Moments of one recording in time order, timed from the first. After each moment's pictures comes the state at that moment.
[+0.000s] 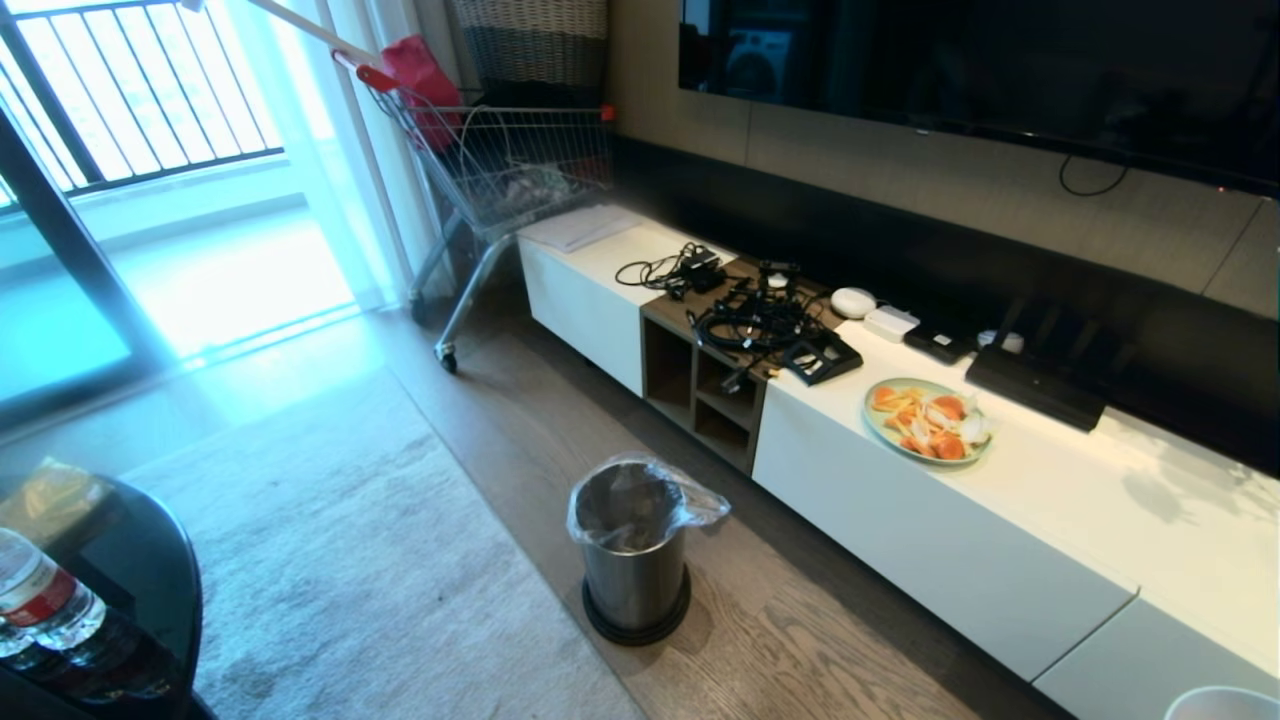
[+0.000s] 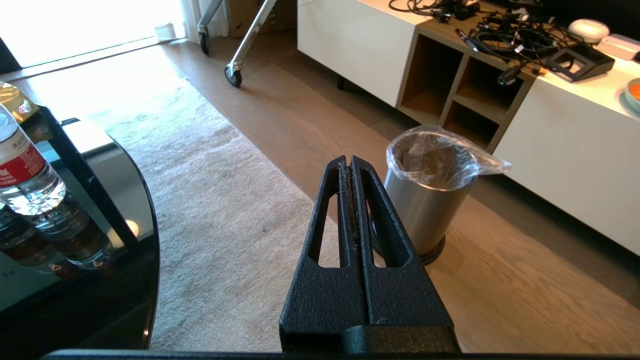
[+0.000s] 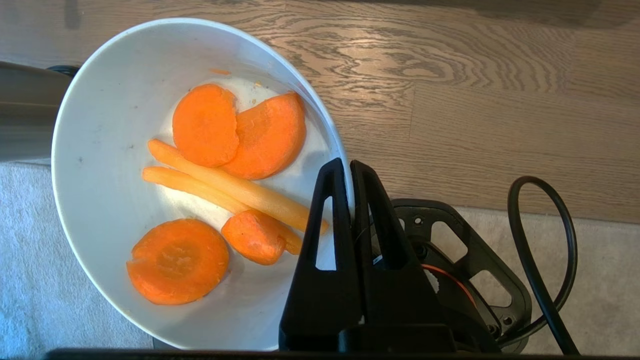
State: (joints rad) left arm 0.00 0.00 0.00 0.00 0.01 -0.07; right arm 0.27 0.82 -0.37 0.62 -0.43 0.93
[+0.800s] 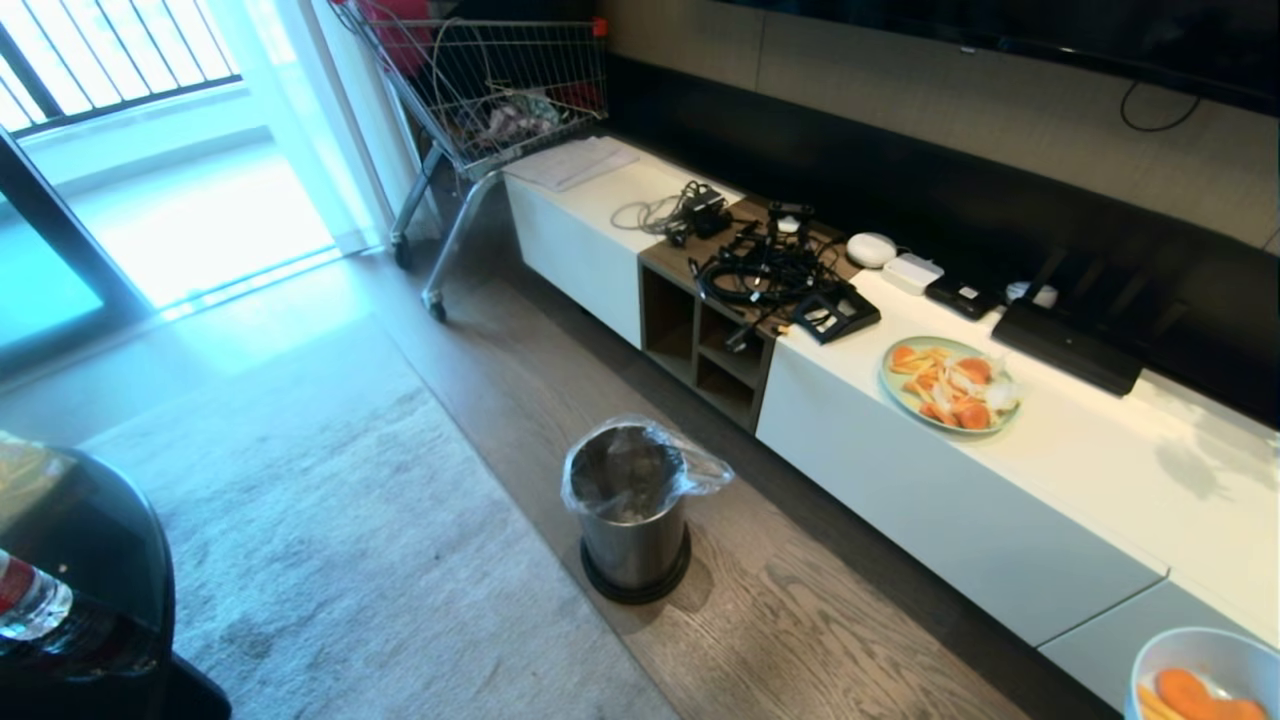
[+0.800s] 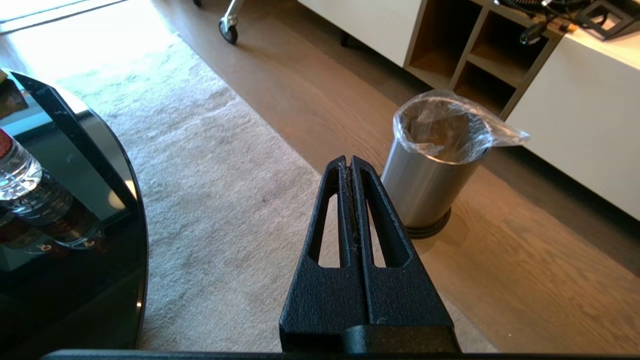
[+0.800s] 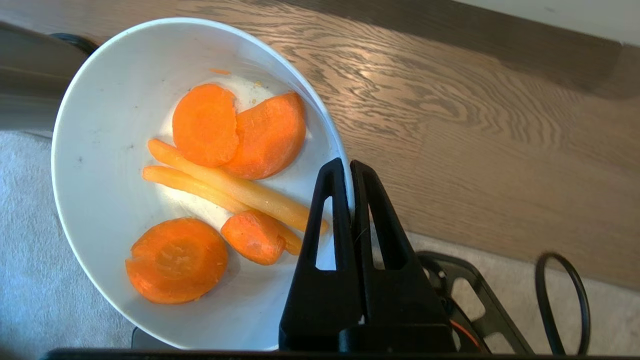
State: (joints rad) left arm 0.00 0.00 0.00 0.00 0.01 -0.07; right arm 0.27 0.82 -0.40 0.46 -0.42 0.72
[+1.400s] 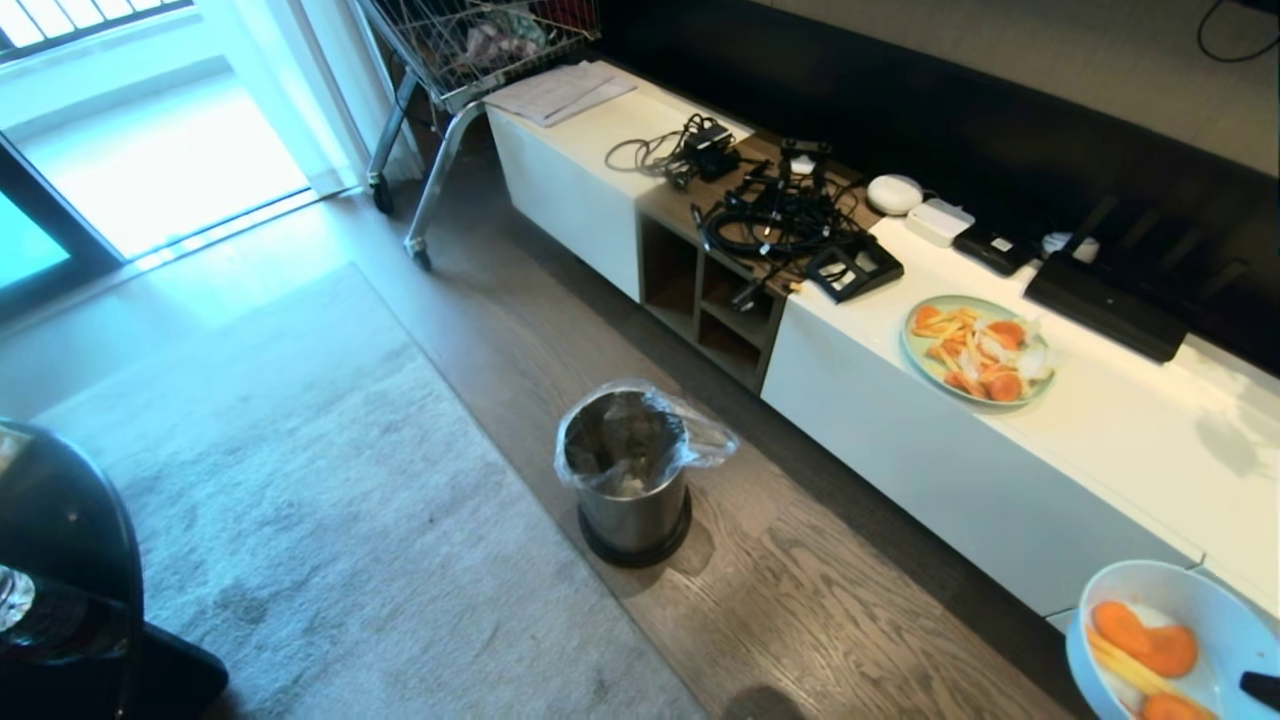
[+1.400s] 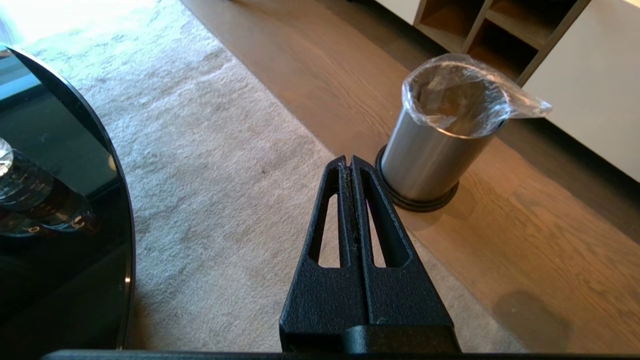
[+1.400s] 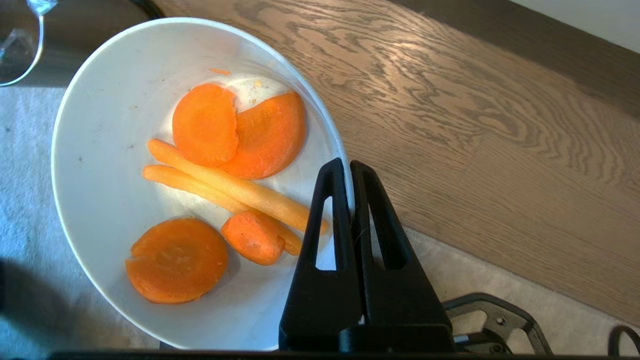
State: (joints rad) left arm 0.00 0.00 0.00 0.00 0.01 -0.07; right arm 0.27 0.88 -0.48 0.35 -0.28 0.61
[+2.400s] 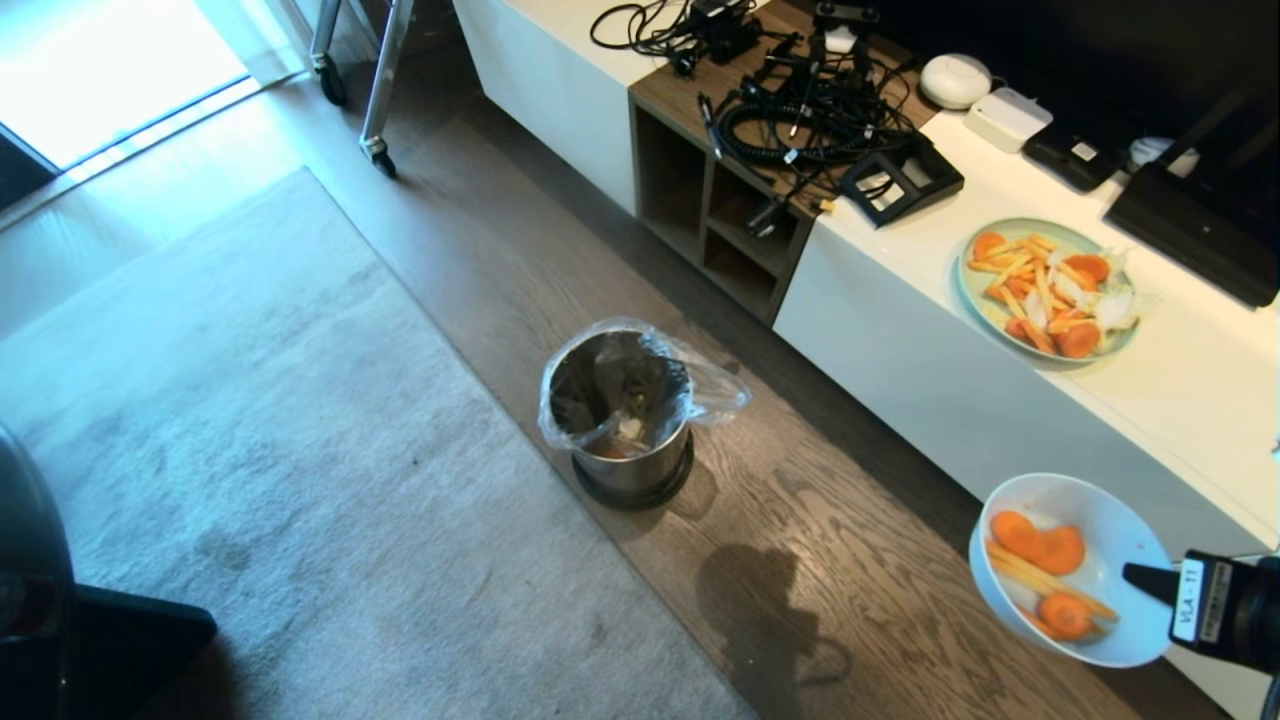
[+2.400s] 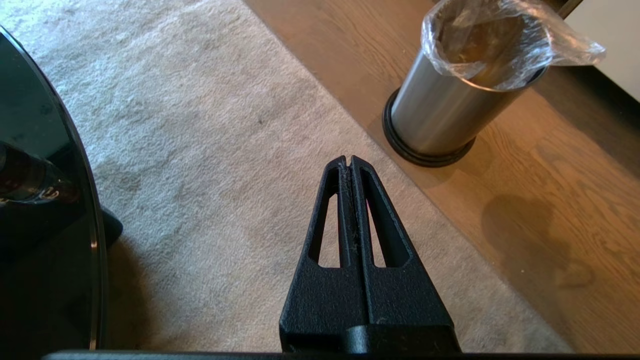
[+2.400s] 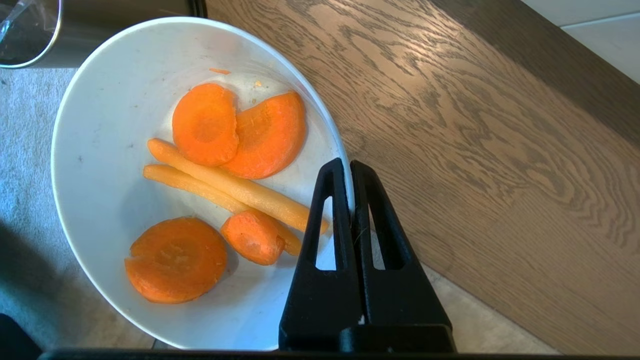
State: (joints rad) left arm 0.00 0.00 0.00 0.00 0.01 -0.07; right arm 0.34 1.07 -0.49 0.01 -0.24 0.47
